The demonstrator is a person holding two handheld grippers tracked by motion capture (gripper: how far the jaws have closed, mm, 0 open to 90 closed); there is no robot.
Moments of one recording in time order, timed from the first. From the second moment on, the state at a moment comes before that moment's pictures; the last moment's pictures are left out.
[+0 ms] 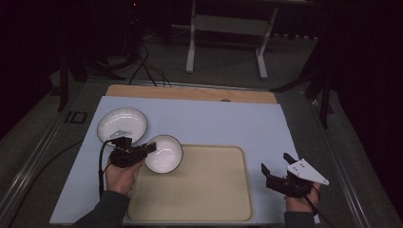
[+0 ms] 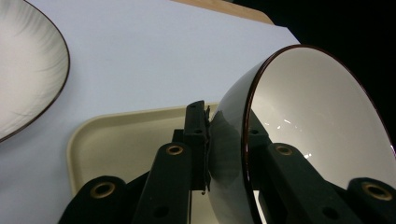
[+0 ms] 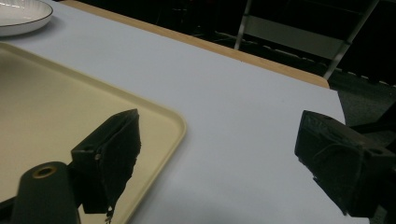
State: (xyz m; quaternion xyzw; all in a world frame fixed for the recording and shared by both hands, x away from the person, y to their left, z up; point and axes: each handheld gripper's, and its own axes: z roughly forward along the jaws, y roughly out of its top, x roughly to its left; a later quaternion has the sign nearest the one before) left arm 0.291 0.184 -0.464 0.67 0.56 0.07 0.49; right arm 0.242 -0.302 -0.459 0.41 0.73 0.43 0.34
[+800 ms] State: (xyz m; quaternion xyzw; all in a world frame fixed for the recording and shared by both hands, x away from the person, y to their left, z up) left arm 0.289 0.160 -0.476 0.69 0.54 0.06 0.47; right arm 0.242 -0.303 -0.459 0.41 0.73 0.43 0.34
